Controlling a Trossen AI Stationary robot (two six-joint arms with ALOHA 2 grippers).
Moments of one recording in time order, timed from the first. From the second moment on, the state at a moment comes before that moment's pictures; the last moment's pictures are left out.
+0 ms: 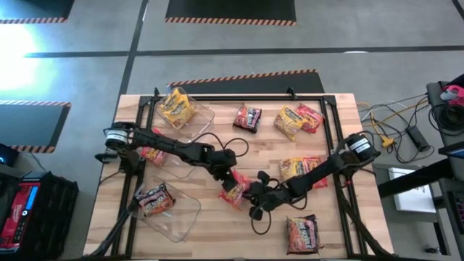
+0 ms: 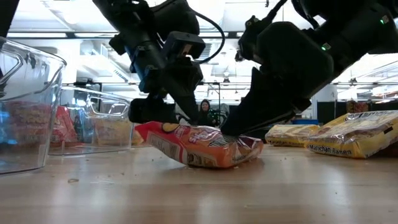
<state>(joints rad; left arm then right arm) -0.07 1.82 1.08 -0.23 0.27 -0.82 0.43 1.95 0.87 0.26 0.44 0.56</state>
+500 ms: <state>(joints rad) -0.06 1.82 1.08 -0.30 0.26 -0.86 0.43 1.95 0.83 0.34 0.46 0.56</state>
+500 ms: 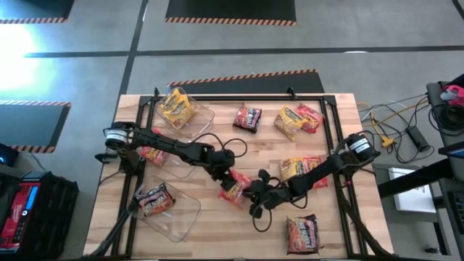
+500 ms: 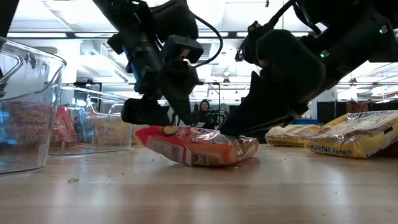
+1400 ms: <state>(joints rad) -0.04 1.86 1.08 -0.23 0.28 -0.89 0.44 1.95 0.80 0.34 0.46 0.59</state>
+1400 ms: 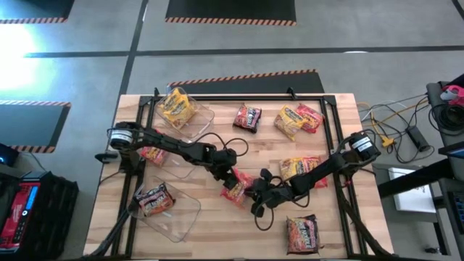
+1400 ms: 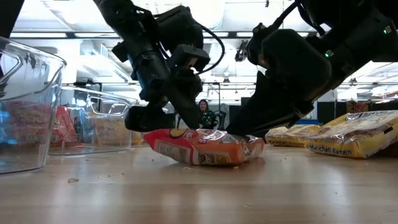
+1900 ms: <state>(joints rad) -0.03 1.92 1.08 -0.09 0.36 -0.90 0.44 1.95 0.79 0.33 0.45 0.58</state>
